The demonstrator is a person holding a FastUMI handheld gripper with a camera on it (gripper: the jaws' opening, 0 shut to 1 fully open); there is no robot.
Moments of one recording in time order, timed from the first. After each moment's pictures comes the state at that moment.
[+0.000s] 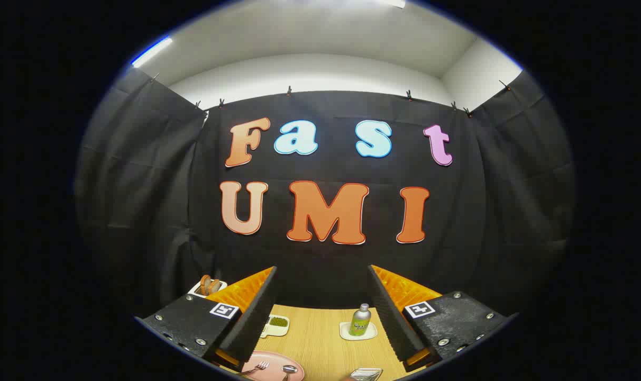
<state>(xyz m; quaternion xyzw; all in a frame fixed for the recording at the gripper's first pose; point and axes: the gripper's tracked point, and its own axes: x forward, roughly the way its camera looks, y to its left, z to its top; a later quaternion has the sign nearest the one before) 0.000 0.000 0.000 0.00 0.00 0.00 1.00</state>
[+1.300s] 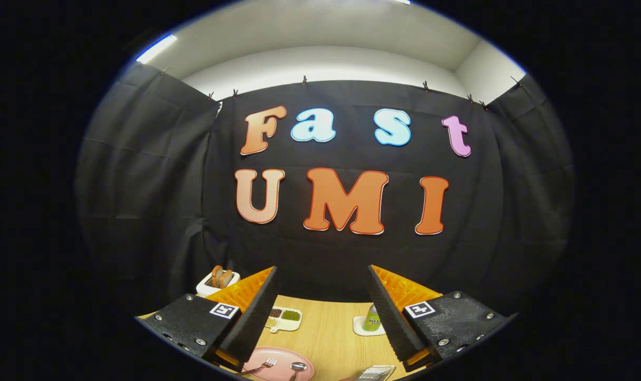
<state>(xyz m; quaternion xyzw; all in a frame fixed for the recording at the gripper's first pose) 0.009 0.039 -0.034 0.00 0.03 0.04 1.00</state>
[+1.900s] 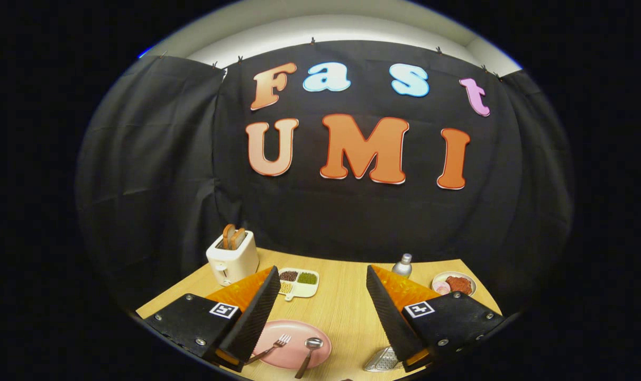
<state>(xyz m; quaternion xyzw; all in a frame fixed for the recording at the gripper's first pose) 0.010 0.075 -0.139 -0.01 0.17 0.09 0.98</state>
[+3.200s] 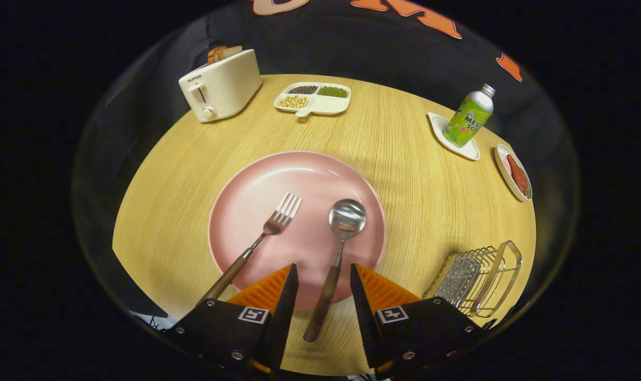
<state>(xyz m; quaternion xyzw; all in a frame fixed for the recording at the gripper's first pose) -0.087 0.105 -0.427 -0.08 0.58 0.12 0.80</state>
